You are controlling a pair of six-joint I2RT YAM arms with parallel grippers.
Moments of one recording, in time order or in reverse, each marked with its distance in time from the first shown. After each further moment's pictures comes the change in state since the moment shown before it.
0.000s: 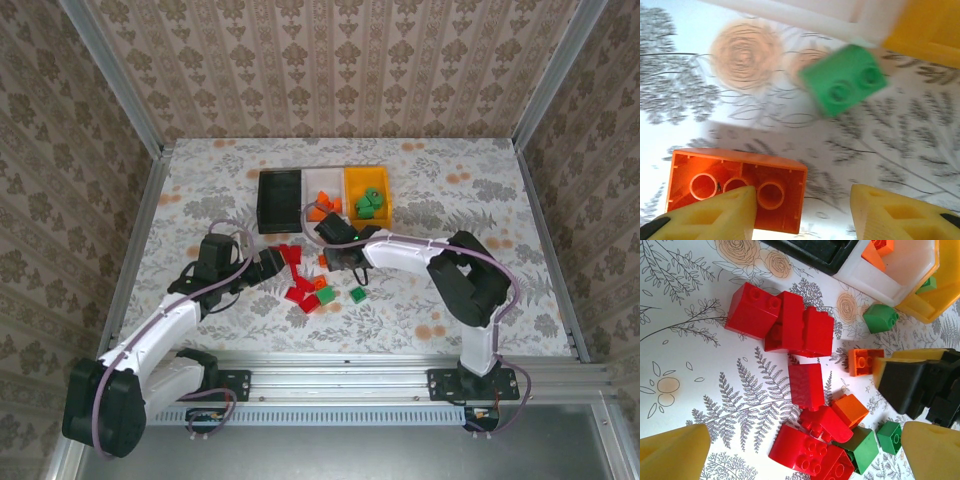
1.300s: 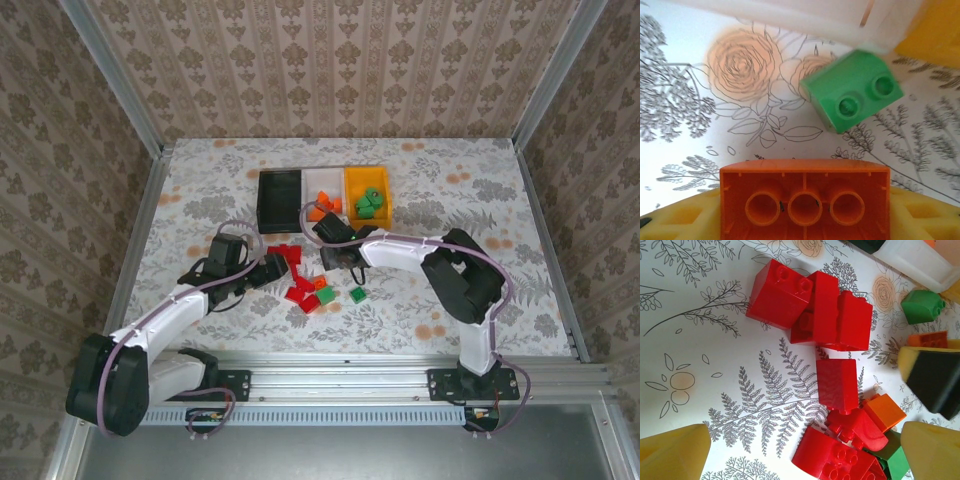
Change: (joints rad) left arm -0.034 0.117 0.010 0.007 -0.063 0.016; right arm 0.011 0.030 0.026 0.025 0.009 0.023
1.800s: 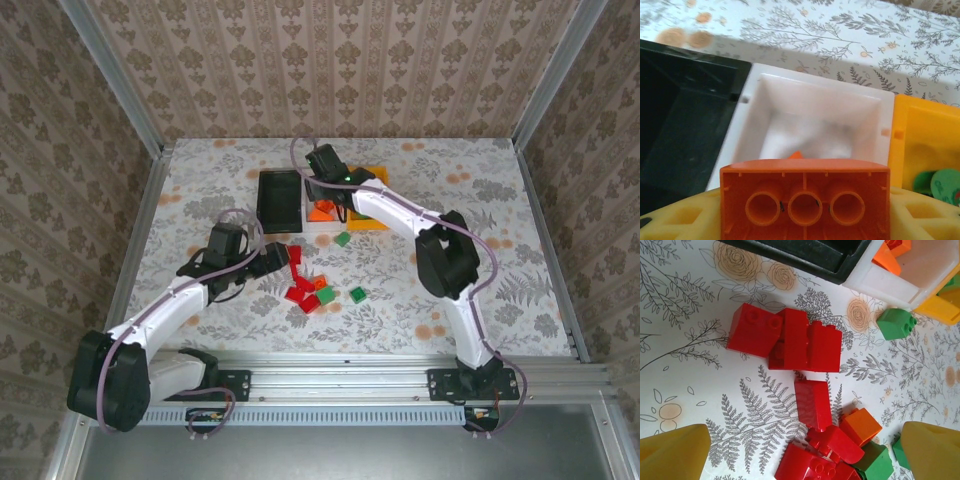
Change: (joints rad) left arm 0.000 0.023 0.091 -0.037 -0.005 0.034; right arm -0.151 0.288 0.686 -0.114 0.025 -0.201
